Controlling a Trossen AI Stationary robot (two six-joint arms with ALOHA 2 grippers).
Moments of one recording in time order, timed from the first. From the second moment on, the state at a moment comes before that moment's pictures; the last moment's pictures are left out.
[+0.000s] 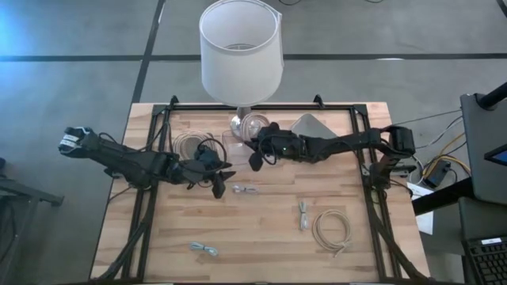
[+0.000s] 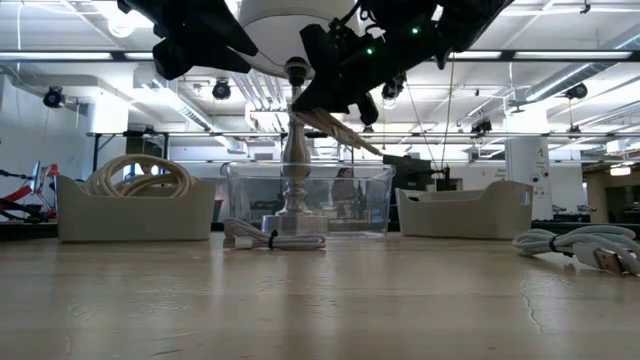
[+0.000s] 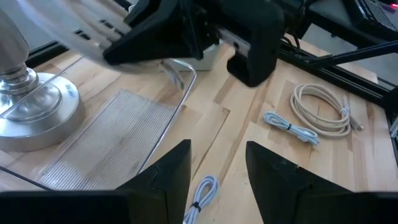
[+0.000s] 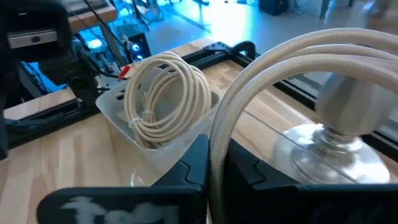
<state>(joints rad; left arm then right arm) -0.25 1.12 0.85 -0.25 -0.49 -0.58 -0.10 1.74 1.08 0.31 0.29 0.31</state>
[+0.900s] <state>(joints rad) -0.25 1.12 0.84 -0.28 -0.49 -0.55 -0.07 2.08 1.27 0.40 0.38 0.15</state>
